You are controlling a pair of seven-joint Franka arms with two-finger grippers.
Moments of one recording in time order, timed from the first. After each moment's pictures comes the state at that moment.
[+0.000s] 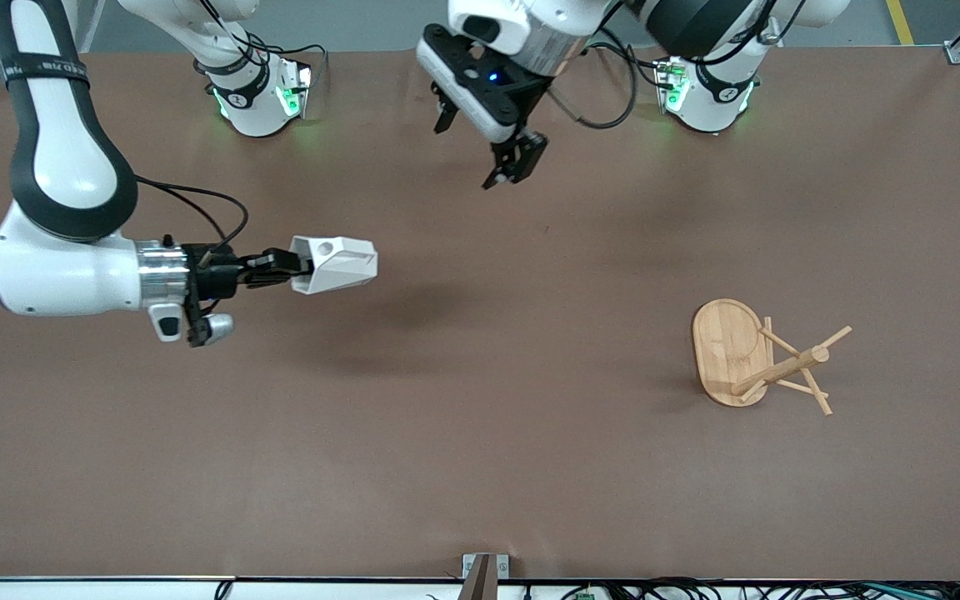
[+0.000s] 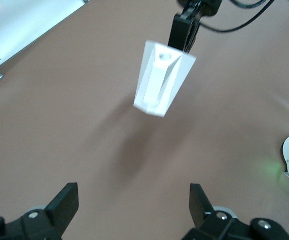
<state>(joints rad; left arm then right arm) -0.54 0.25 -0.32 -1.42 -0.16 2.10 0.11 -0.08 0.29 0.25 -1.81 0.95 1.71 -0.24</state>
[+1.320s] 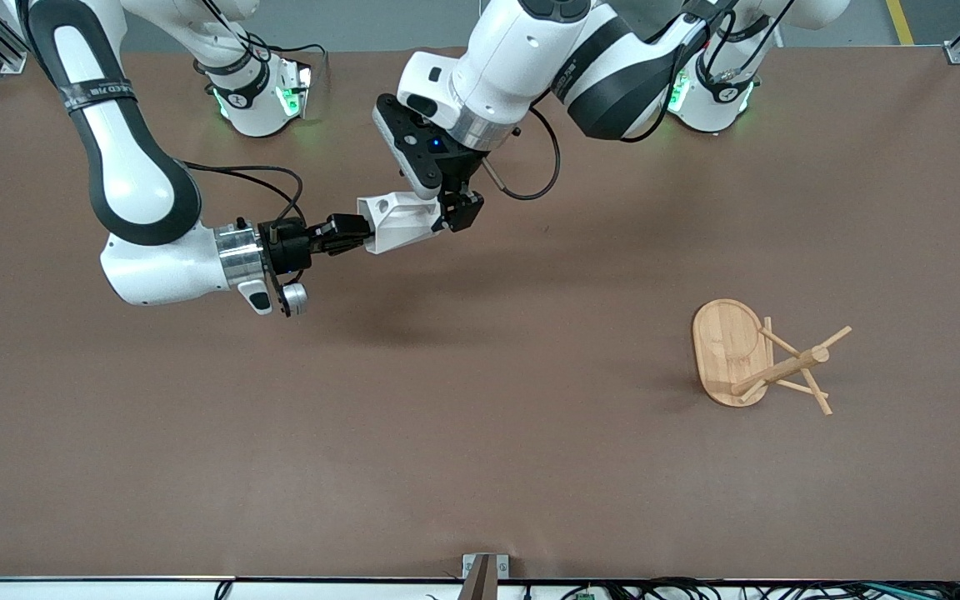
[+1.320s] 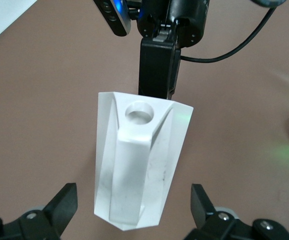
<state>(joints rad) -0.58 0.38 -0.33 -1.42 -0.16 2.18 0.24 -0.07 0.29 0.36 -1.93 1.22 1.71 -0.34</state>
